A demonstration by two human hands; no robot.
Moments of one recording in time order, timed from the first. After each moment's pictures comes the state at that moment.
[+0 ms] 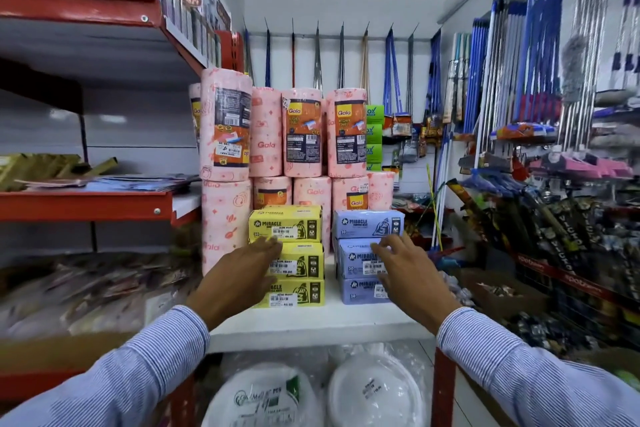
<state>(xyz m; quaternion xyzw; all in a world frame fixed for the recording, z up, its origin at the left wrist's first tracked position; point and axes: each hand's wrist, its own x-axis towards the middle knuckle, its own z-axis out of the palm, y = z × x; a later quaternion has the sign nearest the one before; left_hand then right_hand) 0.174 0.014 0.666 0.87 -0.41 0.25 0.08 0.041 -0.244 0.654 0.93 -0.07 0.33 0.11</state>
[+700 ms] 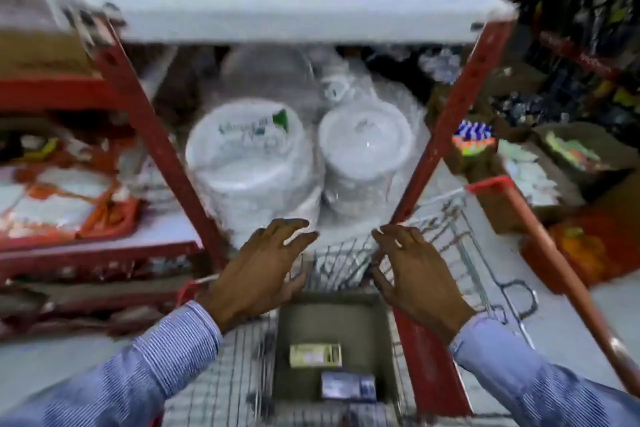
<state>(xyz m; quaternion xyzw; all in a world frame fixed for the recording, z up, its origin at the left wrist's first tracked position) 0.032 0.043 0.339 0.84 -0.52 0.02 0.15 -0.110 -0.170 0.344 0.99 -0.11 0.07 -0.08</state>
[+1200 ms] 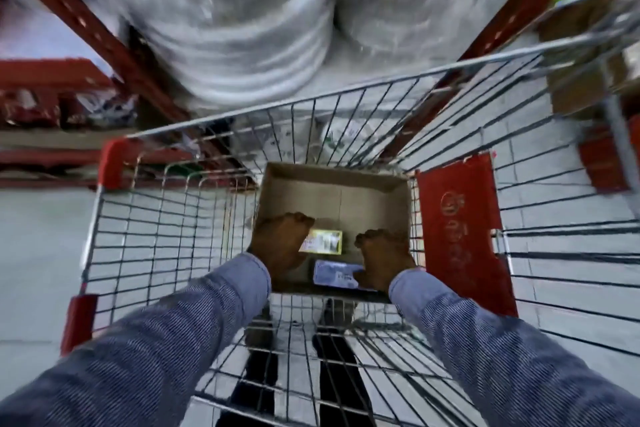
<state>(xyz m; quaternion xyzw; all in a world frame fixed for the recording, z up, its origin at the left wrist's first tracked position) -0.027 0.016 0.017 0.85 -0.39 -0.36 0.03 -0.137 -0.159 0.029 0.92 -0.09 -0.37 -0.13</state>
